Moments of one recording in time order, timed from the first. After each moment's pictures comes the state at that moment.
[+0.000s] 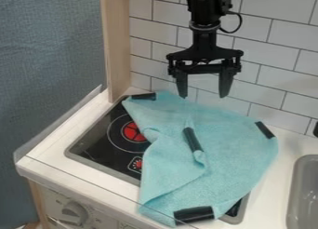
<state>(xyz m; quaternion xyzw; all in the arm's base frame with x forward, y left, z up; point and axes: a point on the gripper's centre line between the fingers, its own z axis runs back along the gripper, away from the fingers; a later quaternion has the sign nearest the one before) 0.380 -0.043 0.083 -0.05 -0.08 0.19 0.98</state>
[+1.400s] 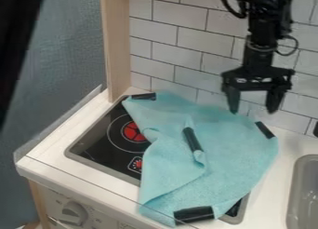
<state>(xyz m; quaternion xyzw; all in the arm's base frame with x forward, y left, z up) 0.418 -0.128 0.050 -0.04 -0.06 0.21 0.98</state>
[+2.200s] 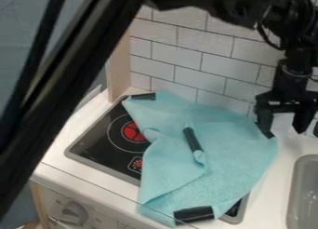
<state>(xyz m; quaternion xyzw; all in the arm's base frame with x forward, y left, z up) 0.436 -0.176 0.015 -0.04 -0.04 0.23 0.97</state>
